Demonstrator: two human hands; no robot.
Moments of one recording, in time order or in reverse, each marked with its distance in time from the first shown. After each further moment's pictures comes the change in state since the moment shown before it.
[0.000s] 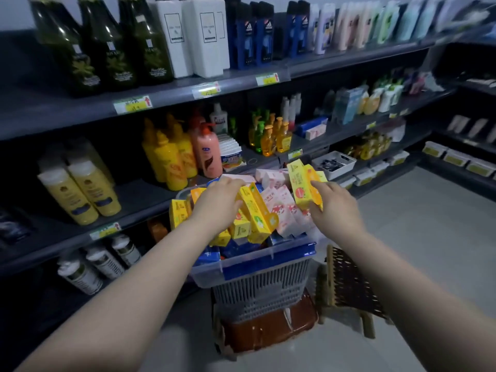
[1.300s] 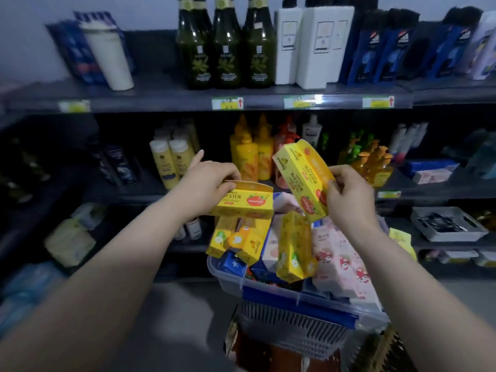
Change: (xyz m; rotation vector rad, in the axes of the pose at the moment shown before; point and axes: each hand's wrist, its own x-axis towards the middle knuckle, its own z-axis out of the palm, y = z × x) left_hand -0.027 -0.045 -0.082 0.120 0.212 -0.288; right_hand 0.110 -0.080 -0.002 0.696 -0.032 -0.262
